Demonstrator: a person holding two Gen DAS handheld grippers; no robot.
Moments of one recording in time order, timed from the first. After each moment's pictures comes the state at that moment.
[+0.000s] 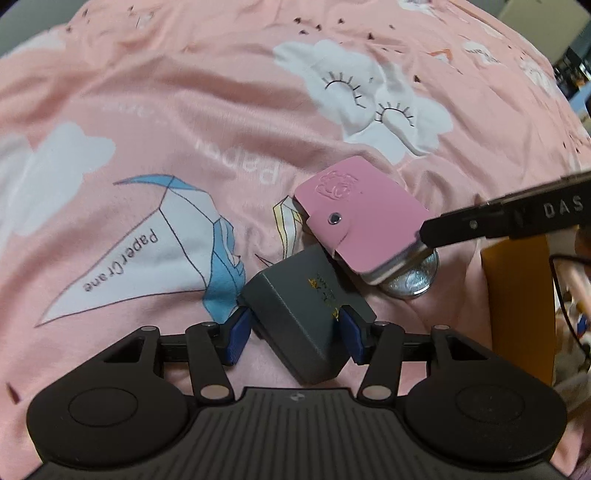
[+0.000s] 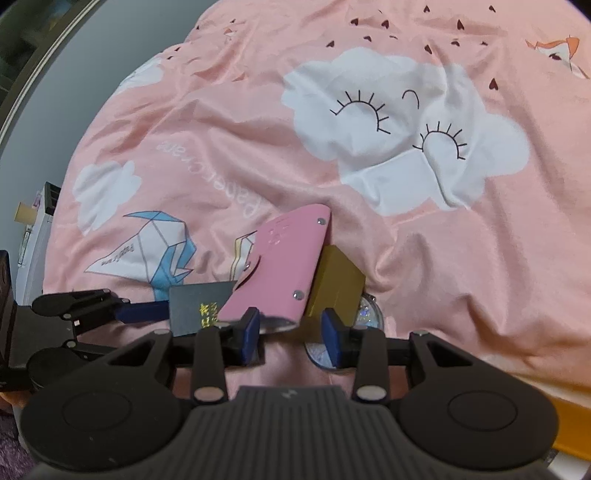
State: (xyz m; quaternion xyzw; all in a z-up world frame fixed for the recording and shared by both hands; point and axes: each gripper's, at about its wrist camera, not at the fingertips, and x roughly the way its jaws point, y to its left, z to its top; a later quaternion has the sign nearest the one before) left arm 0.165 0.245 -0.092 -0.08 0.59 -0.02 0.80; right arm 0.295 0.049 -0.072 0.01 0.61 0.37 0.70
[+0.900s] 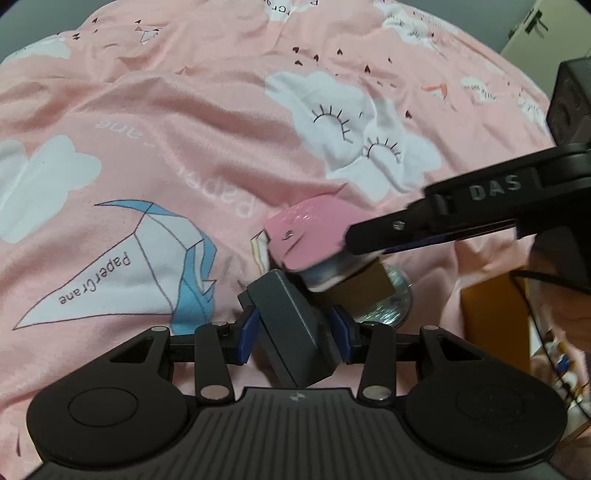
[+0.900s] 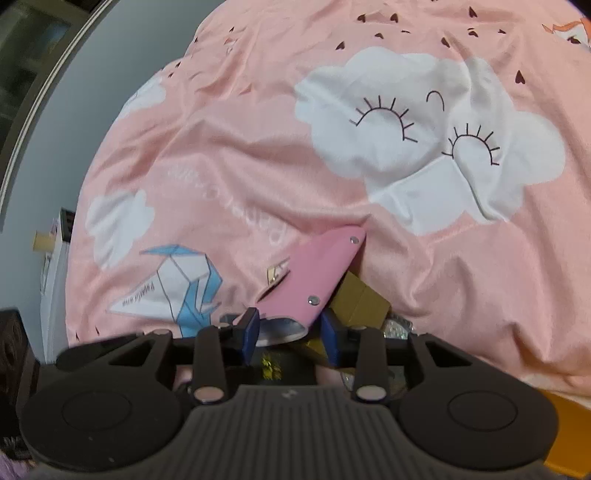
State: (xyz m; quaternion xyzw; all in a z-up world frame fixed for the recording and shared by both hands) left arm 0.175 0.231 -0.078 -0.12 0.55 -0.01 0.82; right arm 0.315 0.071 -0.076 0.07 0.62 0.37 0.69
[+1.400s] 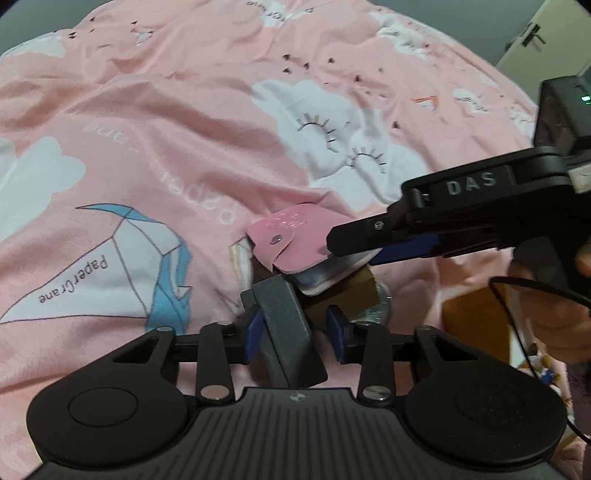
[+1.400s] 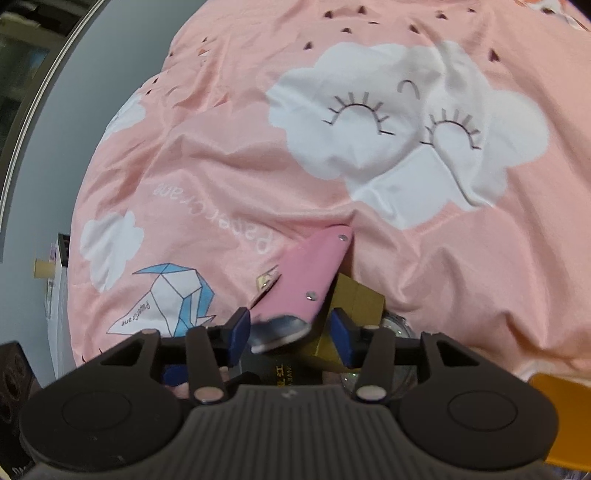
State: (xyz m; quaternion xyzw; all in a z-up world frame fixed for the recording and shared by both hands) left arm 0.173 0.224 -0.074 -0.14 0.54 -0.03 0.83; right arm 0.322 0.057 -0.081 0.11 0.64 0.34 0.68
